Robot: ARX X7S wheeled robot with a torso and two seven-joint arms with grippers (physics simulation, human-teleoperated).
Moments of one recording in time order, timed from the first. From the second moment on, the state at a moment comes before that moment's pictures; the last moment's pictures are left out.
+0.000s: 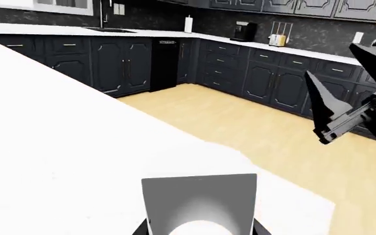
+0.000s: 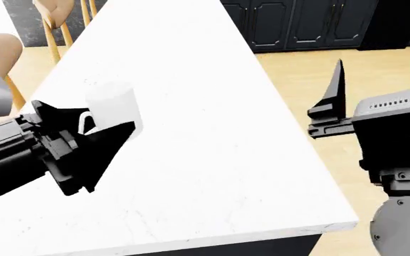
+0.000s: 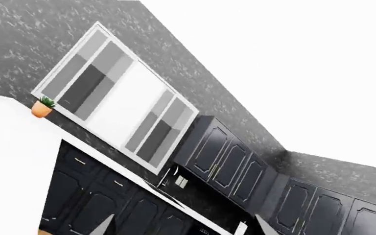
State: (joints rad) left arm -0.78 -1.13 0.21 0.51 -1.72 -0.76 -0.04; right arm 0.95 1.02 -0.75 -0.84 0.64 0.84 0.97
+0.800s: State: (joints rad) left arm -0.16 -1.12 -0.09 0.74 -1.31 -0.45 -0.35; right arm 0.35 1.09 -0.32 -0.73 1.08 0.33 1.00
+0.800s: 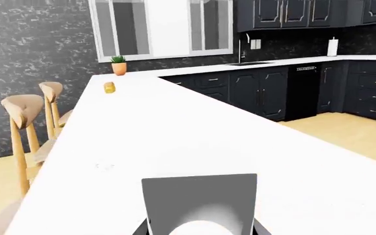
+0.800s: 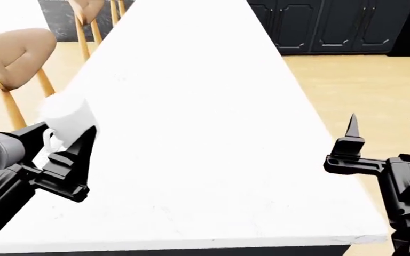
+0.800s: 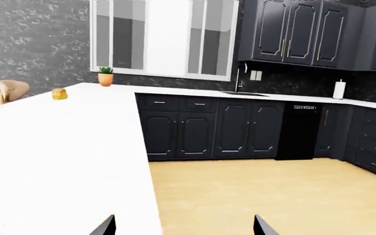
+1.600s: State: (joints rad) left arm -0.14 -1.13 -0.12 0.76 -1.33 -0.45 -0.39; right arm 0.32 1.11 -0.30 -0.76 1.12 0.33 1.04
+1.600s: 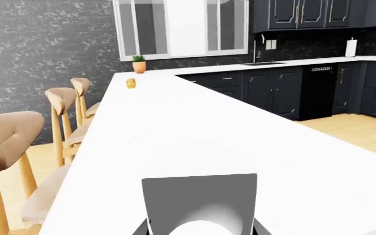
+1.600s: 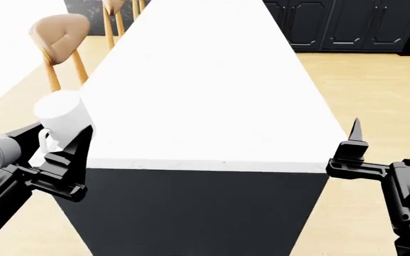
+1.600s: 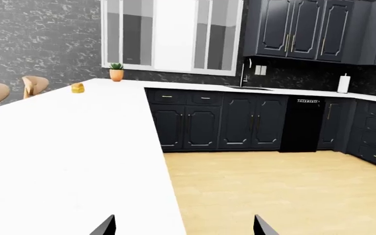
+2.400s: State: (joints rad) left arm -0.16 -1.12 -0.11 0.76 -1.34 -0.47 -0.42; right arm 0.38 1.07 -0.34 -0.79 1.15 0.40 1.05
